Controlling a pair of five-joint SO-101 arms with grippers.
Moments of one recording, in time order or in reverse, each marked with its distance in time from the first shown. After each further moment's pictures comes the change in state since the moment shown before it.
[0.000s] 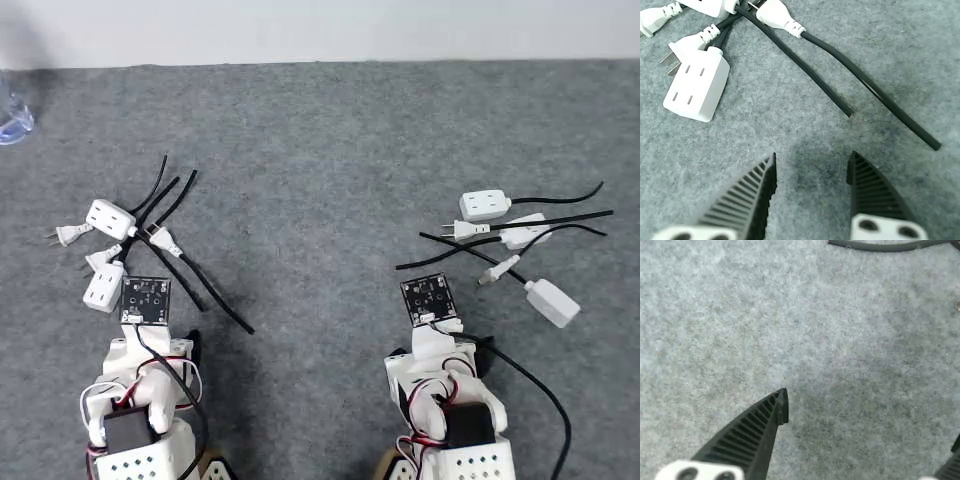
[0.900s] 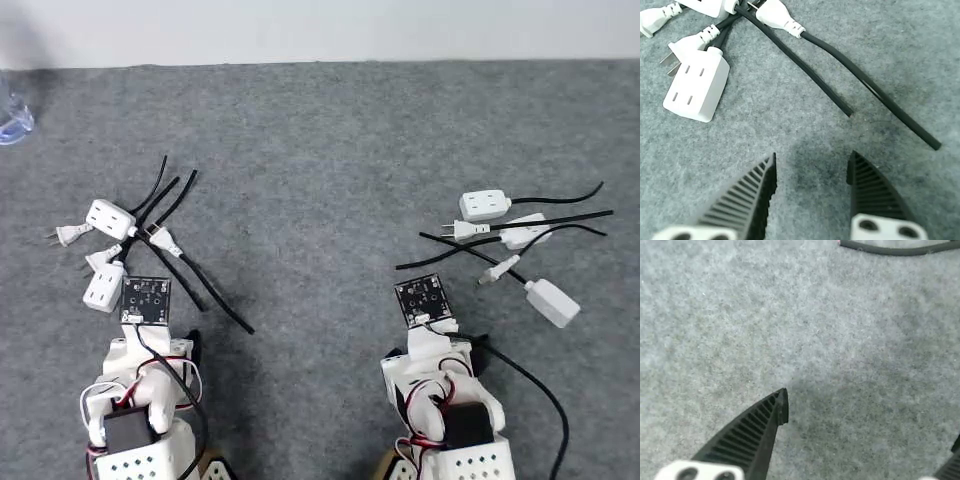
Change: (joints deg) left arm 0.0 0.0 0.0 0.0 -0.1; right arm -1.9 0.0 0.0 0.0 0.0
